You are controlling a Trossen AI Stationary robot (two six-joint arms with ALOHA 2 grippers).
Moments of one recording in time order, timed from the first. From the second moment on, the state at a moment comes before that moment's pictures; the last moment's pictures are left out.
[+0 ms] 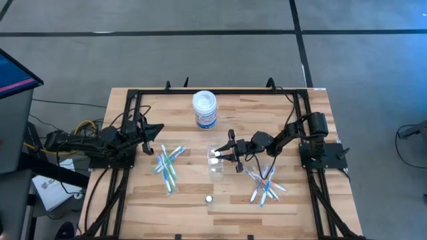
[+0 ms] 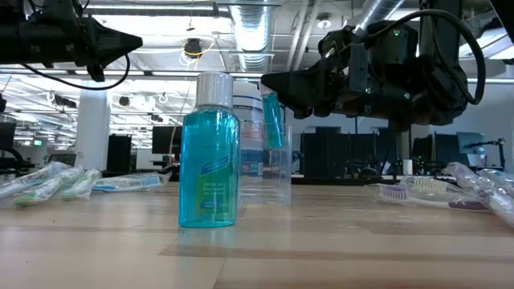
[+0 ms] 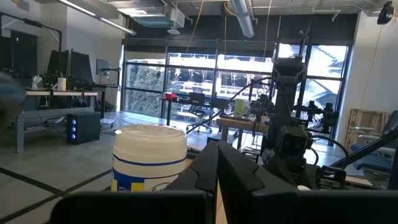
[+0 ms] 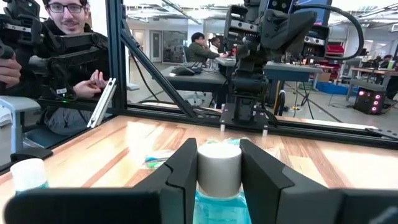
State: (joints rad) left arm -0.07 0.15 0.01 0.42 -0.44 0.00; right arm 0.00 1.97 0.56 1.50 -0.21 -0.03
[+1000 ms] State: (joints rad) left arm -0.07 0.15 0.01 0.42 -0.44 0.00; right arm 0.00 1.97 0.60 1.35 -0.18 -0.05
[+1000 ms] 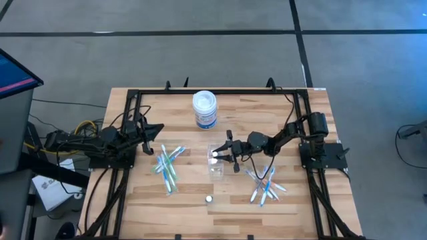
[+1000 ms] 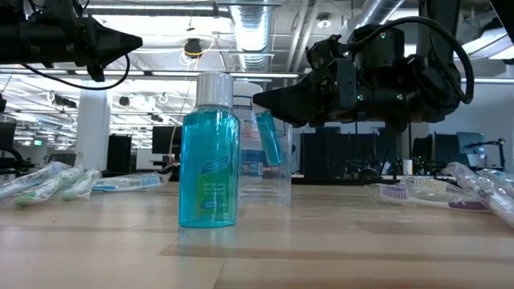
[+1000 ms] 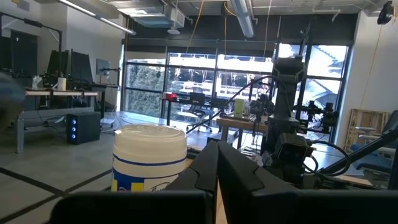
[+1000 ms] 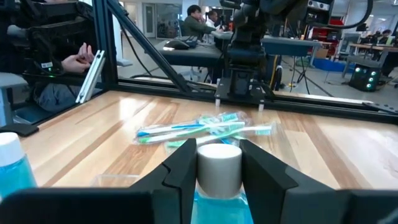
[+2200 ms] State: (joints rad) left arm -0.07 0.15 0.01 0.42 -0.44 0.00; right arm 0.00 1.97 0.60 1.32 -0.18 -0.05
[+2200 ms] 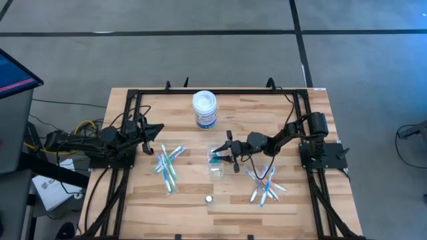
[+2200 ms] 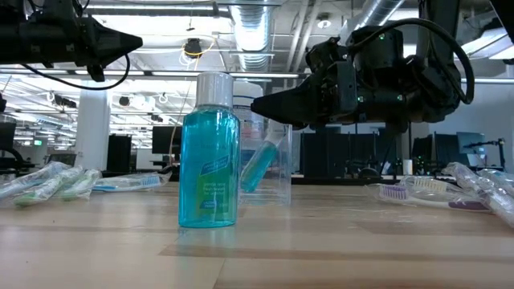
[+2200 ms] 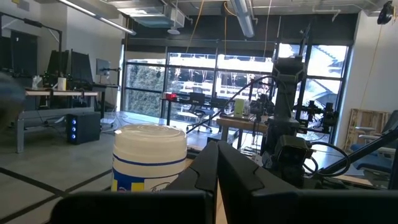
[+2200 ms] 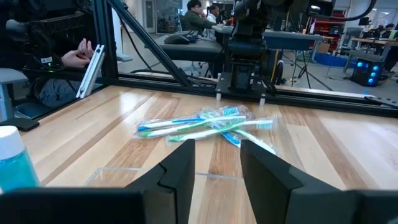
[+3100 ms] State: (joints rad) left arm -0.07 0.22 0.01 0.43 -0.39 -0.02; right arm 0.01 1.73 0.60 0.93 -0.22 -0.06
